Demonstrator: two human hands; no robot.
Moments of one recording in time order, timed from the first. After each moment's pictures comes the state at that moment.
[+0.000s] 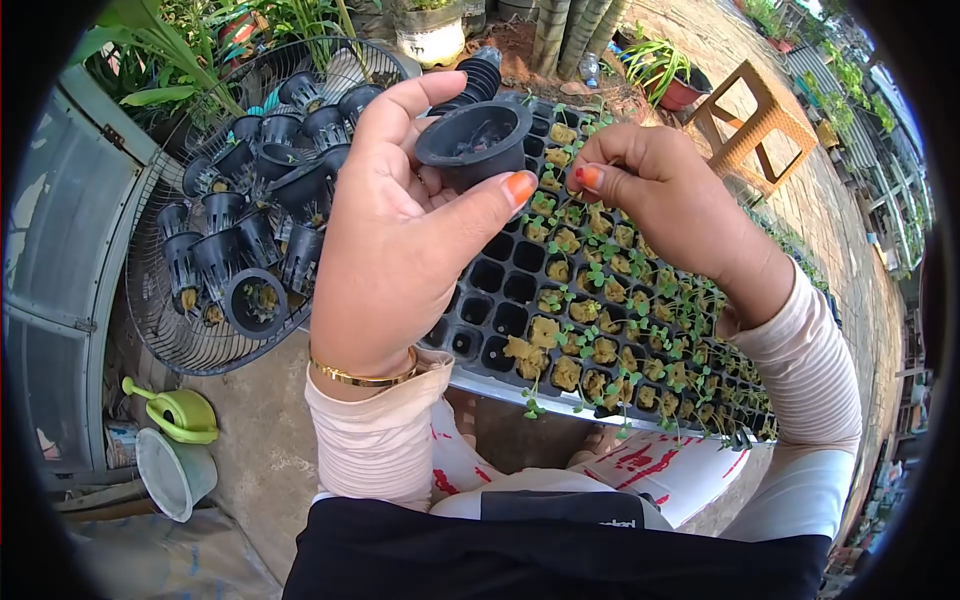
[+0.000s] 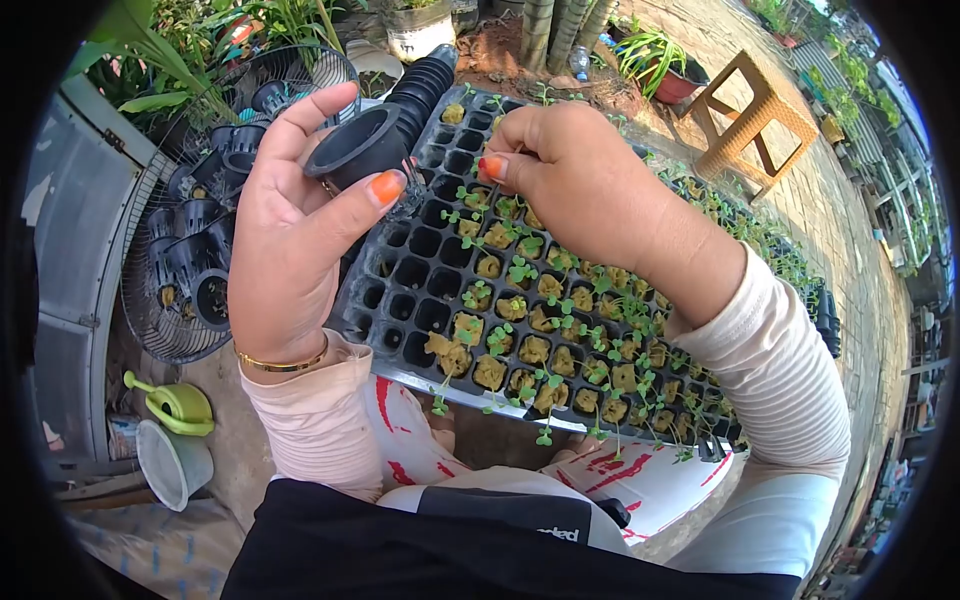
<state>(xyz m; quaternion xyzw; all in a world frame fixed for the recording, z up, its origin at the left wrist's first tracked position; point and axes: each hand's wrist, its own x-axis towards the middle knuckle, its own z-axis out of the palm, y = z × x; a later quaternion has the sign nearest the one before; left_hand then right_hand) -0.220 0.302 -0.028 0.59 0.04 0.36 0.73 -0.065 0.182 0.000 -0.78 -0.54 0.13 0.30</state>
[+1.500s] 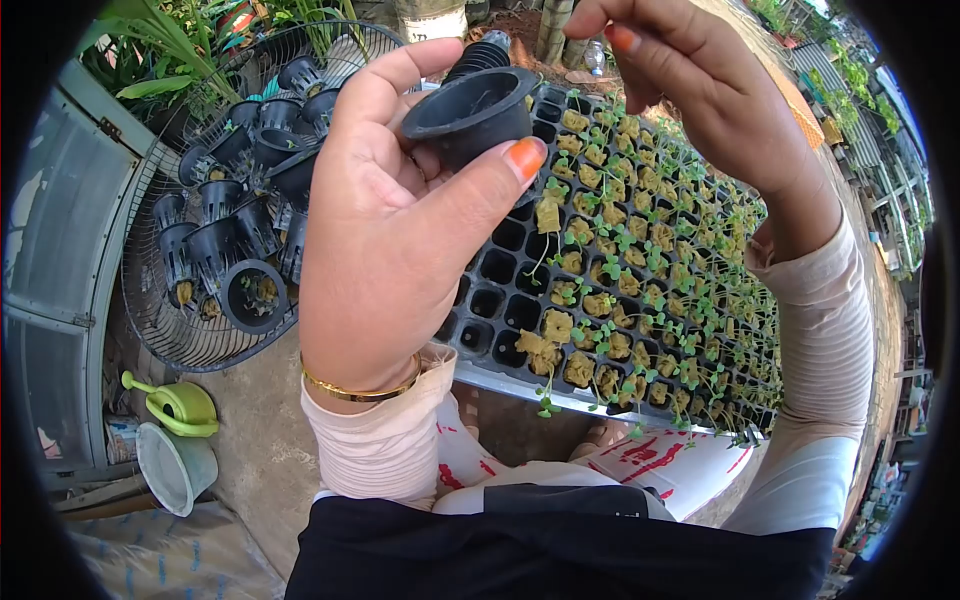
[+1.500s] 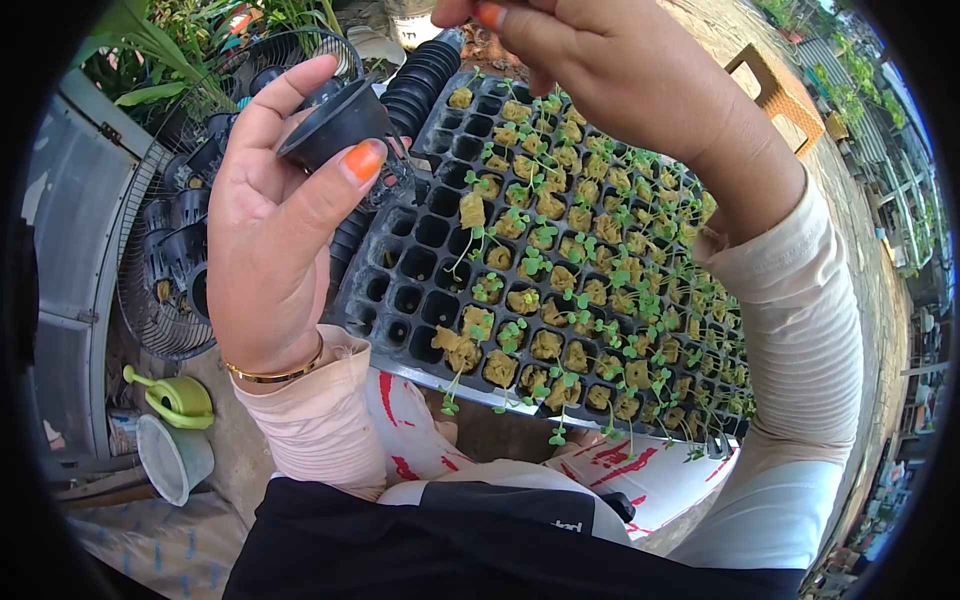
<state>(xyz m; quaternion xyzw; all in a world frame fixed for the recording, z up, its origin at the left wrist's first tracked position) -0.222 0.304 -0.028 0.58 0.02 0.40 0.71 -0.035 0.211 0.035 -0.61 -0.71 0.06 0.34</state>
